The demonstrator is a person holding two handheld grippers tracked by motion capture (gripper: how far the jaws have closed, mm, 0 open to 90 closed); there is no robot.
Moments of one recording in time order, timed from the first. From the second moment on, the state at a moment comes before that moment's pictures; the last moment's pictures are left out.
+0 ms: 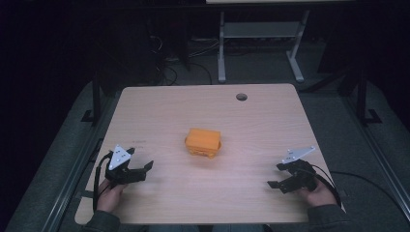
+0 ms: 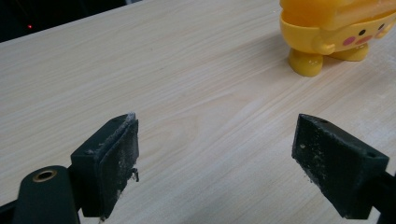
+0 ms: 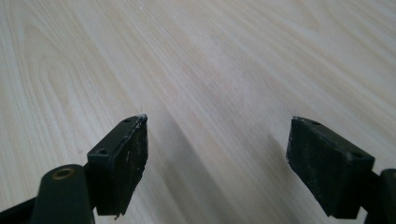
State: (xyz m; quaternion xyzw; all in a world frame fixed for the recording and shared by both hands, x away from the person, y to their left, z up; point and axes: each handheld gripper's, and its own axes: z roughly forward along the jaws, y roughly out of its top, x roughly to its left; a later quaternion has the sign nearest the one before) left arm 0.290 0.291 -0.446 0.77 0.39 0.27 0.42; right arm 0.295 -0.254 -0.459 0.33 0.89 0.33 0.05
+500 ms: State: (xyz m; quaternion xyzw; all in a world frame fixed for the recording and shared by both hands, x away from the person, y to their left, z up) left arm 0.289 0.290 -0.446 0.77 0.39 0.27 0.42; right arm 0.255 -0.271 -0.468 0.35 0.86 0.35 0.09
